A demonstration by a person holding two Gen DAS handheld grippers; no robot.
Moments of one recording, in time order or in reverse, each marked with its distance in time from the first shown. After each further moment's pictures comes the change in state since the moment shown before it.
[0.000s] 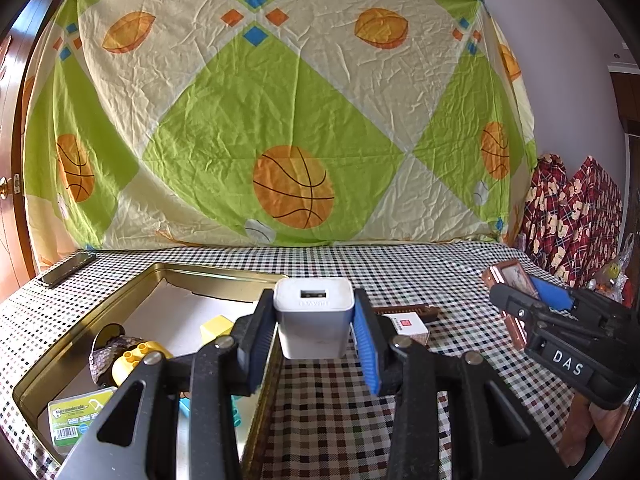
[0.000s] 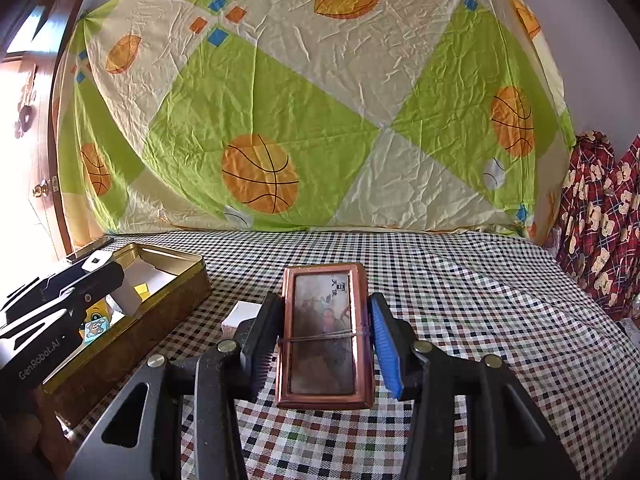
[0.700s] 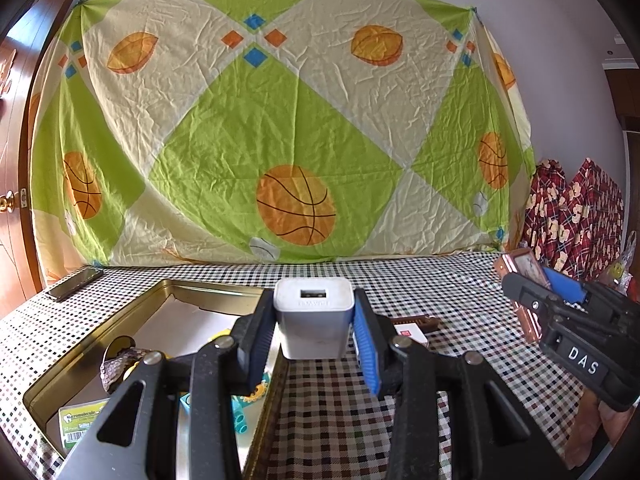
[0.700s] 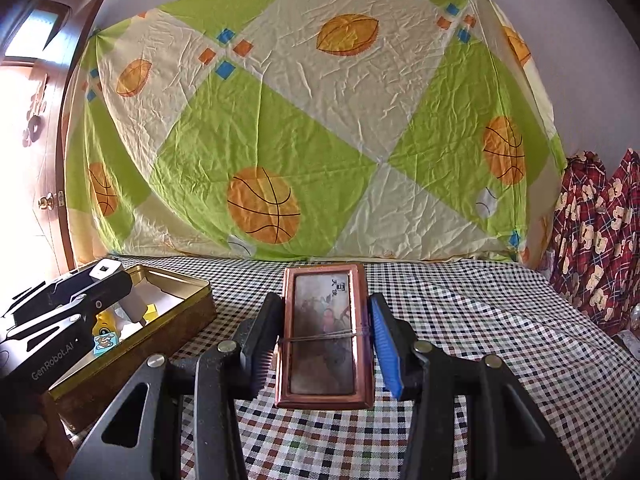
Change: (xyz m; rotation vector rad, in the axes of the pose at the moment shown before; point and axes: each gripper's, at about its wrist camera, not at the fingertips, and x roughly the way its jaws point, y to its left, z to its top) left arm -0.012 -0.002 0.001 0.020 -0.068 0.015; right arm -0.024 0.002 0.000 -0.010 -0.126 -0.005
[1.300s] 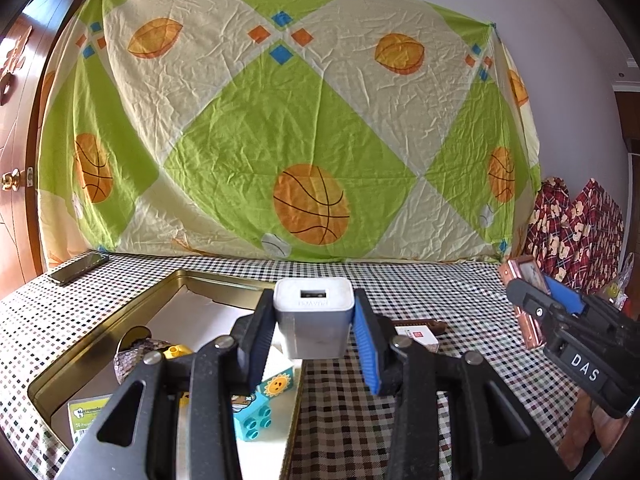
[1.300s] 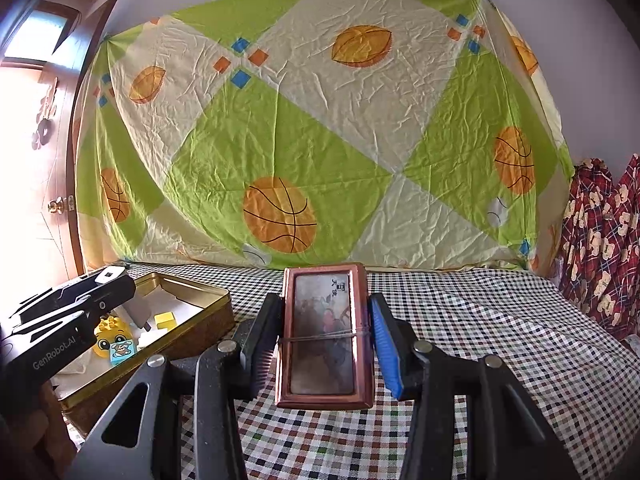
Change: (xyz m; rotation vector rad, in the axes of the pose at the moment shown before) left arm -0.008 0.029 -0.003 -0.072 0.000 -0.001; right arm -0.003 0.018 0.001 0.000 -0.026 0.035
